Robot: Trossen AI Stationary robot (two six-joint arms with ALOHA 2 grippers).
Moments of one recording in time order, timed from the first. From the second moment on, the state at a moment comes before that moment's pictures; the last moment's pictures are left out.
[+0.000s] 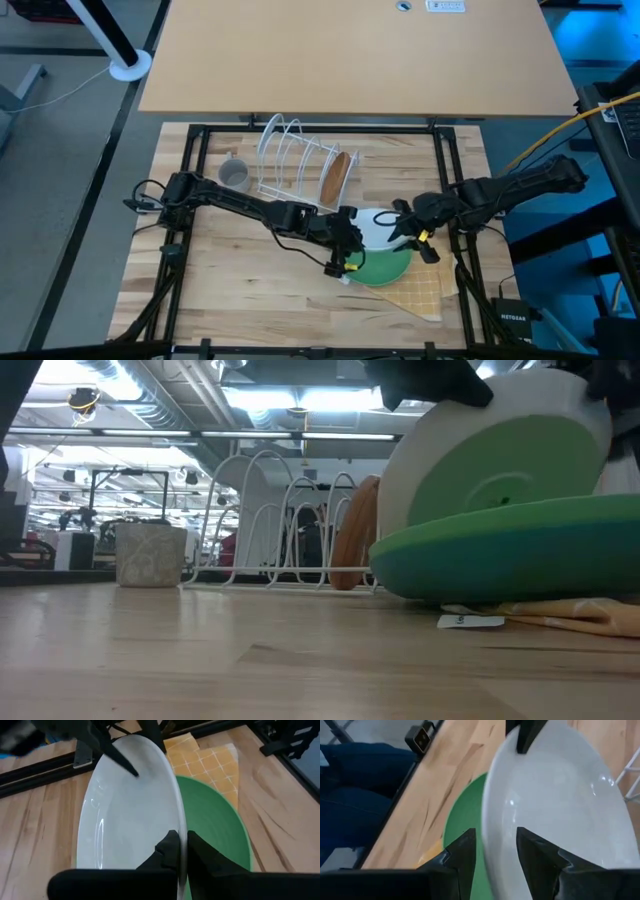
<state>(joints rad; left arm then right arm) -0.20 2.00 1.68 -0.30 -0.11 0.16 0.27 0.93 0.75 -0.58 -0.23 0.06</state>
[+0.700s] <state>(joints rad) -0.18 2.00 1.68 -0.32 -0.10 0.11 0.27 1.09 0.76 -0.55 -0.21 0.03</state>
